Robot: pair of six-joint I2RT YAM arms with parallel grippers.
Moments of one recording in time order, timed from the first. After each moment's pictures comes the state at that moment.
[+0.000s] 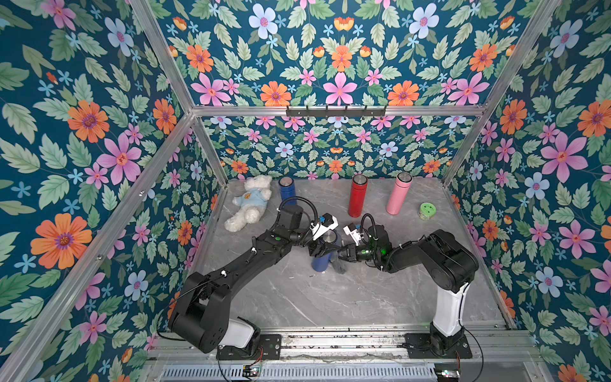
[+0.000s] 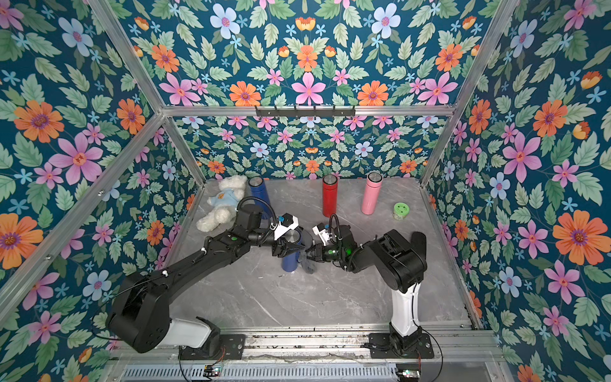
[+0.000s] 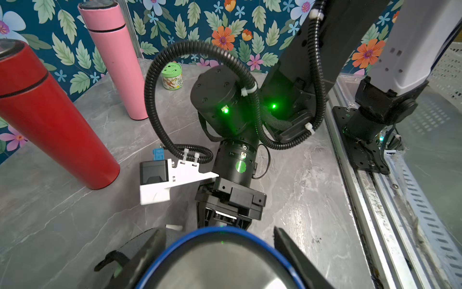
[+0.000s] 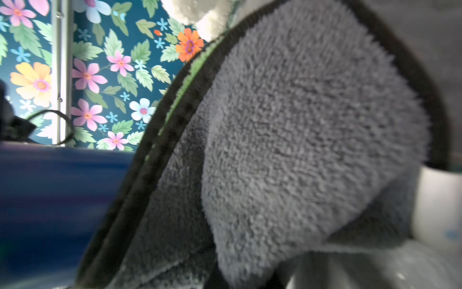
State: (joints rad) left arm -0.54 1.40 0.90 -0.05 0.81 0.44; right arm 0.51 1.92 0.75 0.73 -0.88 0.76
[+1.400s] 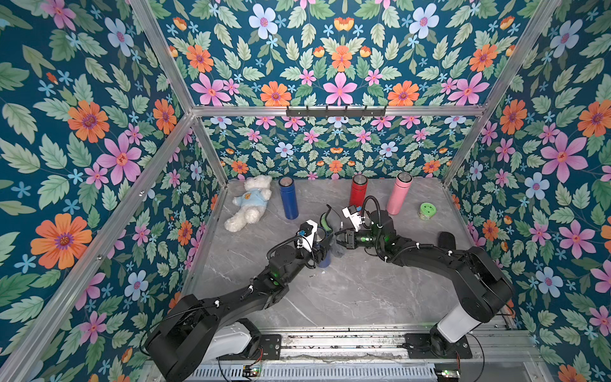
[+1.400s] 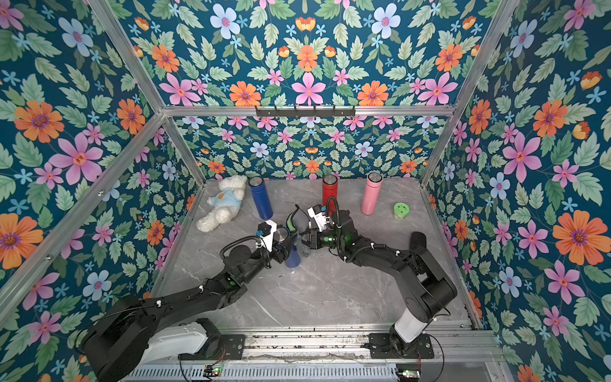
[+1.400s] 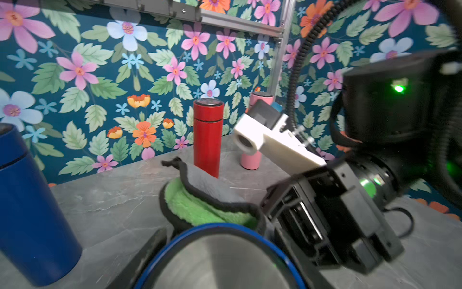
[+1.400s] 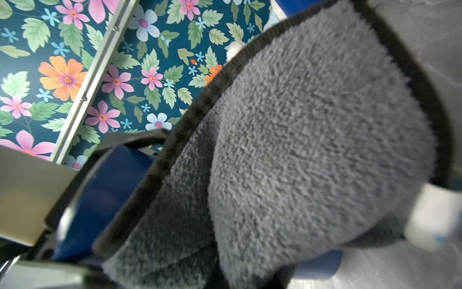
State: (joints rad) left arm -0.76 1.22 0.43 0.79 -0.10 -0.09; right arm 0.58 1.68 0.84 0.46 -0.73 0.63
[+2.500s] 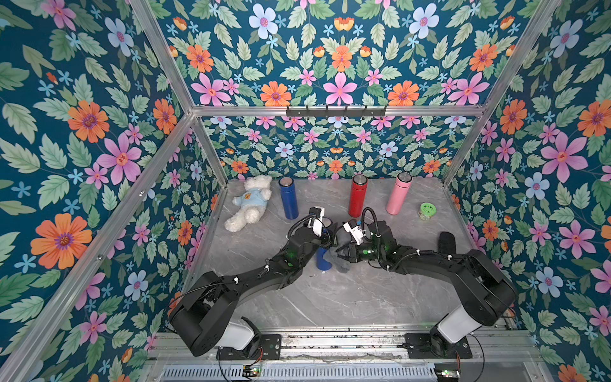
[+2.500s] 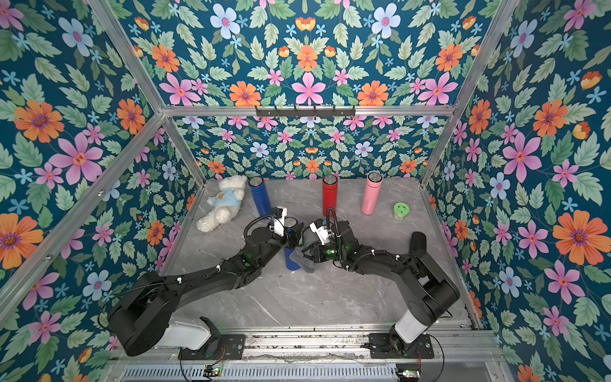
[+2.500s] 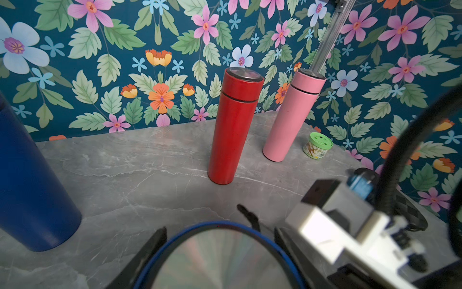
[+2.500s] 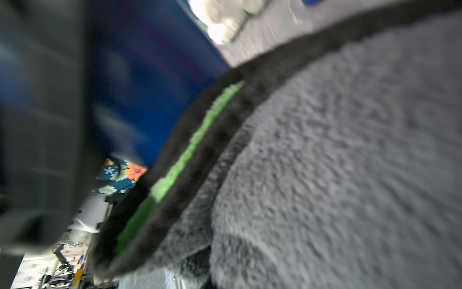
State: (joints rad) left arm -0.77 1.41 0.67 0.57 -0.19 -0.23; right arm 0.60 1.65 0.72 0.36 -0.70 0.59
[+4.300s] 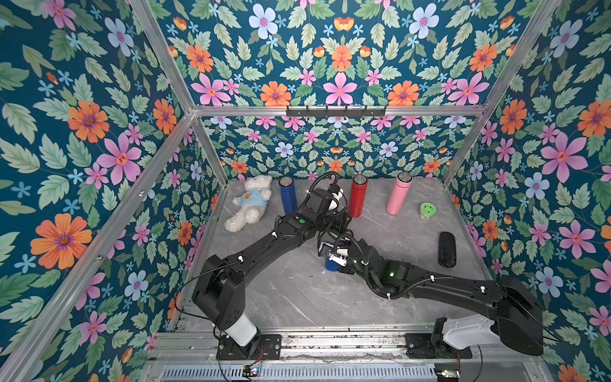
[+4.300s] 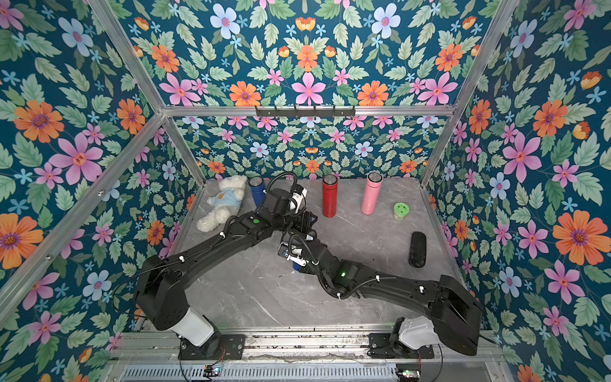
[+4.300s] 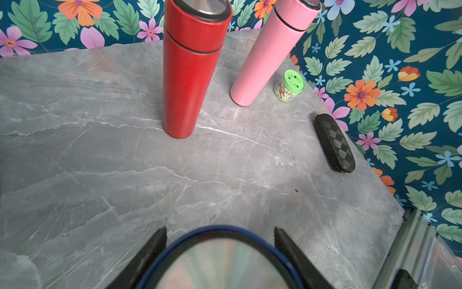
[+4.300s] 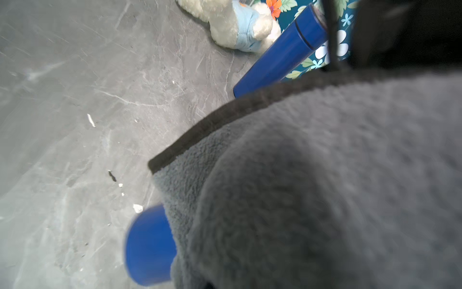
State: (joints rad) left arm -0.73 1.61 1.32 -0.32 0.14 -0.33; right arm 1.03 1.39 0.85 0.03 0.38 -0.56
